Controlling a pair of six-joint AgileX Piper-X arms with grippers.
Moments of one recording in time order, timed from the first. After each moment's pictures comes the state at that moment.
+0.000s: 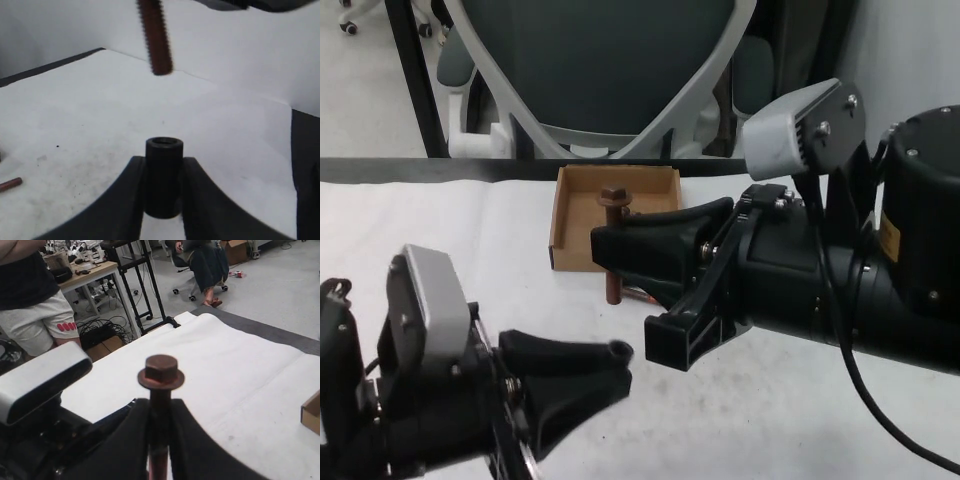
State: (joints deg) left arm -31.2 57.1 -12.8 -28.4 36.1 0.6; right arm 49.6 65.4 -41.2 -7.4 -9.6 12.9
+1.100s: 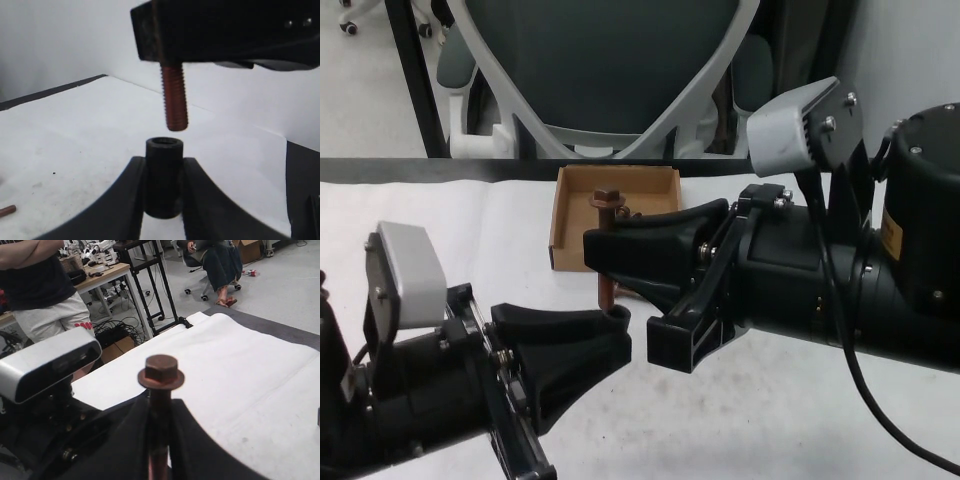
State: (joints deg) left arm -31.2 57.1 -12.8 -34.4 33.9 -6.3; right arm 49.8 65.4 -41.2 -8.2 -11.9 14.1
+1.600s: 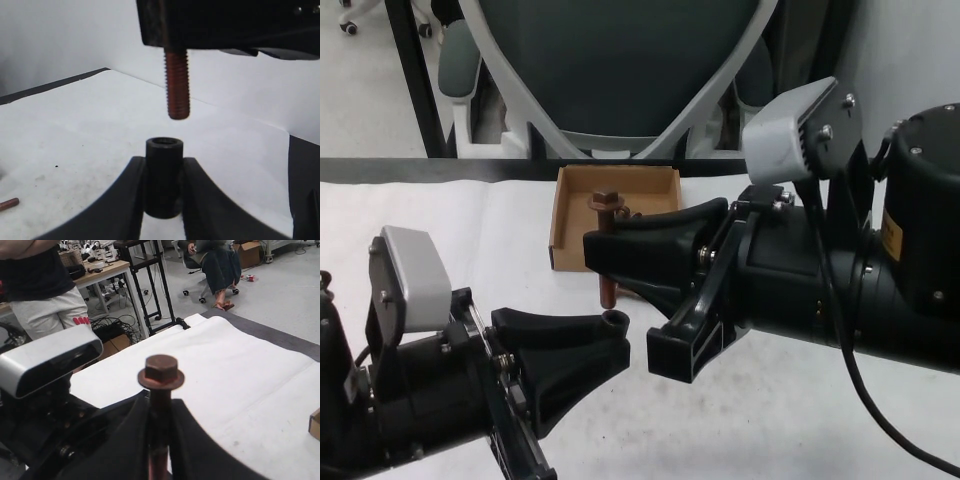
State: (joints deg) left arm -31.2 57.1 -12.8 -33.5 33.8 -6.0; right arm 49.8 65.4 -41.2 -7.9 -11.8 10.4
